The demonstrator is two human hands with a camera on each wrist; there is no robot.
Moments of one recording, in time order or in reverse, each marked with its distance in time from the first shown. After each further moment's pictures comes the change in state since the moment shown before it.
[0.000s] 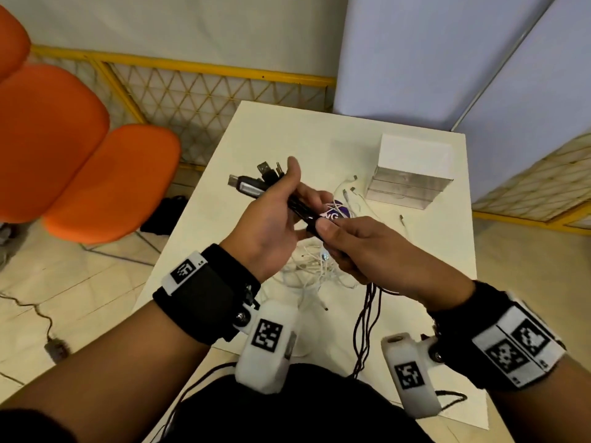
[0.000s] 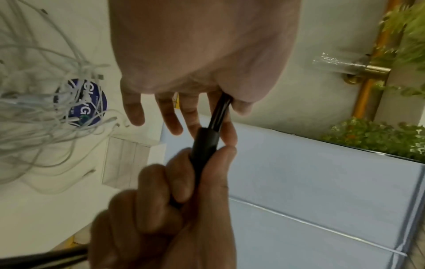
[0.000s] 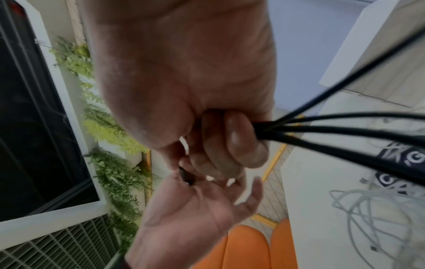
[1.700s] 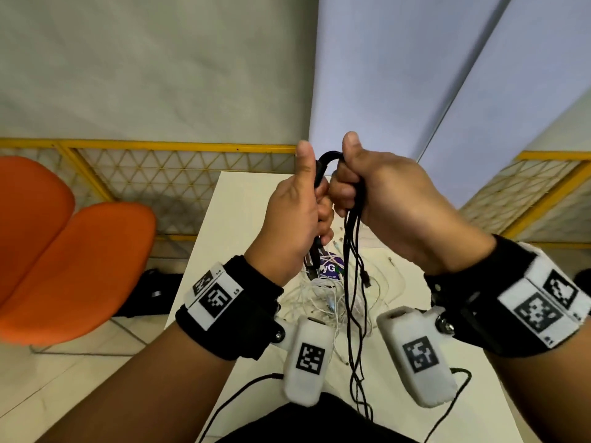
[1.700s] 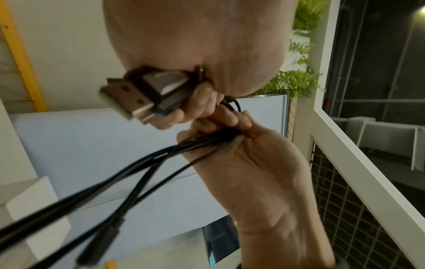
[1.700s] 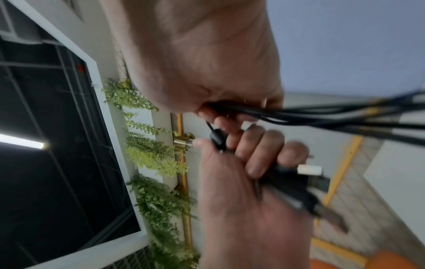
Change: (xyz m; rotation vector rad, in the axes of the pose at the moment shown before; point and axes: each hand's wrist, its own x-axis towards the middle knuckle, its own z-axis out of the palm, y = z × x) left_hand -0.010 0.097 0.005 0.267 -0.150 0.360; right_hand 0.042 -0.134 0.008 0.284 0.562 -0.199
